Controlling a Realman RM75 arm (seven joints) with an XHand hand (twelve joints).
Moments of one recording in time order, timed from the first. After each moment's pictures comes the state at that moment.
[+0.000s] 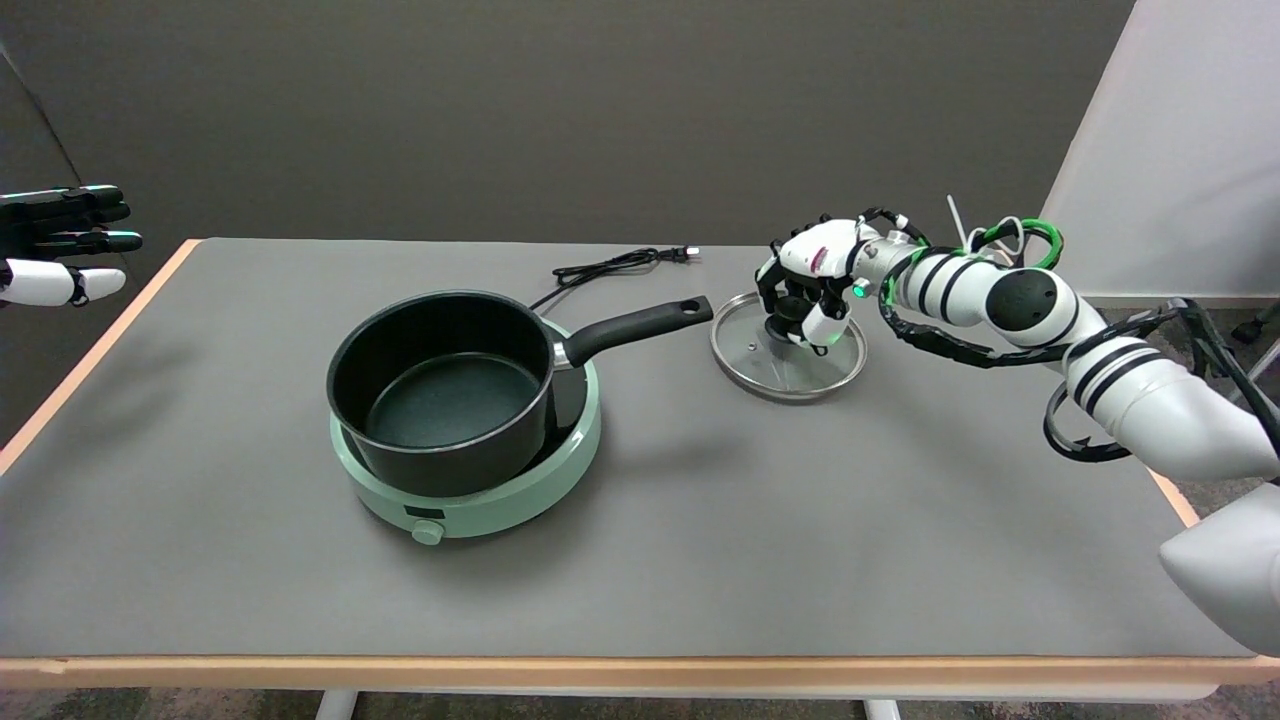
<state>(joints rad) 0.65 -0.89 -1.99 0.96 -1.72 0.36 2.25</state>
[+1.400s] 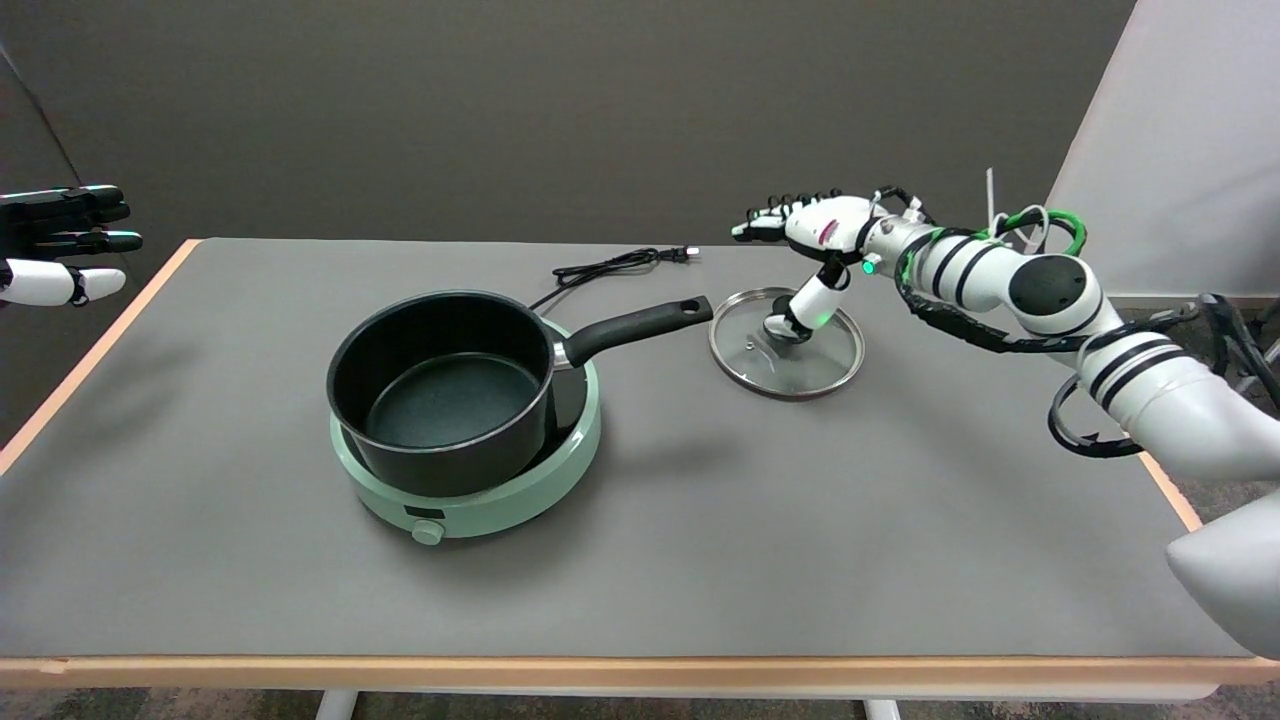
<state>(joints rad) 0.63 -0.87 -1.90 1.01 -1.61 0.37 2.24</state>
